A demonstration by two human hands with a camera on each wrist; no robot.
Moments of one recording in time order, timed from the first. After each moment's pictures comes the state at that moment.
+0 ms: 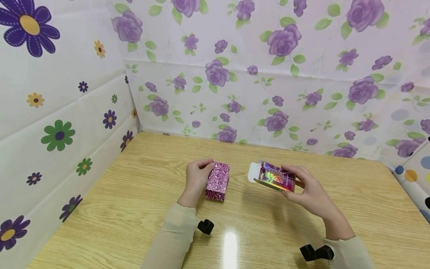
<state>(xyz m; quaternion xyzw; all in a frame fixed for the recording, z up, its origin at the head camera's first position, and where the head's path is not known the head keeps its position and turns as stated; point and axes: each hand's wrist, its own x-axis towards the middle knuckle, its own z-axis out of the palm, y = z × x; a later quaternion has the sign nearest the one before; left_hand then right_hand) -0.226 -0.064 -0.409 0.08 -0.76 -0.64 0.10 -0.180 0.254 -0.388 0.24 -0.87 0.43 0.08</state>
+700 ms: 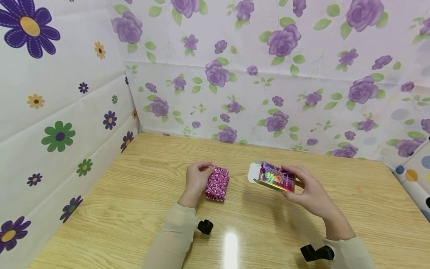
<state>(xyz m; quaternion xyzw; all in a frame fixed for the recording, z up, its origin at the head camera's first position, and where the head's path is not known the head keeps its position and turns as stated) -0.229 -0.067 -0.416 0.10 -0.77 -0.63 0.07 -0.181 0.254 -0.389 0.25 -0.86 0.43 0.08</state>
